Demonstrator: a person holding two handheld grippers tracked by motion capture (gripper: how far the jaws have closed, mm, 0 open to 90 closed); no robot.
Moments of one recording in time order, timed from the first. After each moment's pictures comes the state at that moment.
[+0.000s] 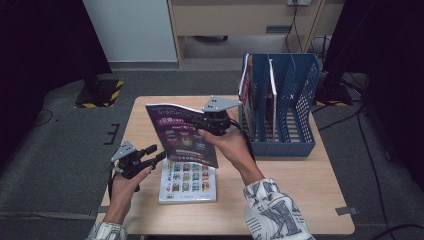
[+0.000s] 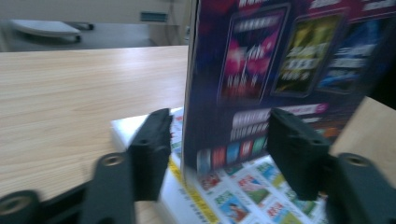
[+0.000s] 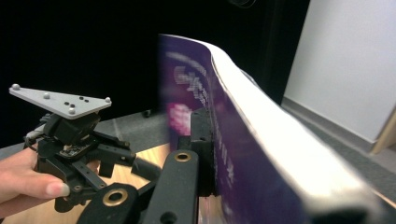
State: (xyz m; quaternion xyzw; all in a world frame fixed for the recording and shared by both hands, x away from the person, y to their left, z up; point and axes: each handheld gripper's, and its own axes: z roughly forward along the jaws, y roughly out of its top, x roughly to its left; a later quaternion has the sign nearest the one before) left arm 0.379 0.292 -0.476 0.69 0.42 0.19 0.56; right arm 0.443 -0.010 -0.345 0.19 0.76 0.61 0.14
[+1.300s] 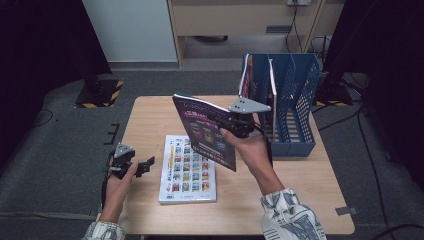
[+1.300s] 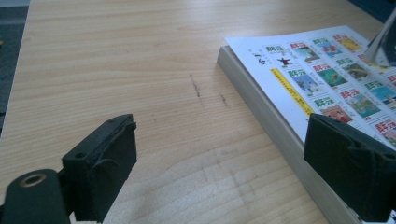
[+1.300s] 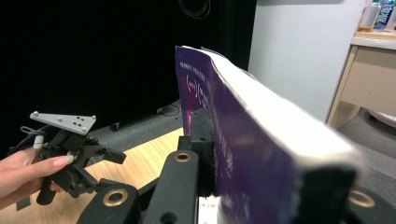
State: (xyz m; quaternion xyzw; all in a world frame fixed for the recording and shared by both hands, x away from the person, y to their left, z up) left arm 0.392 0.320 -0.507 0.72 0.53 0.22 0.40; right arm 0.426 -0.067 -0.338 0.25 0.73 0.61 0.19
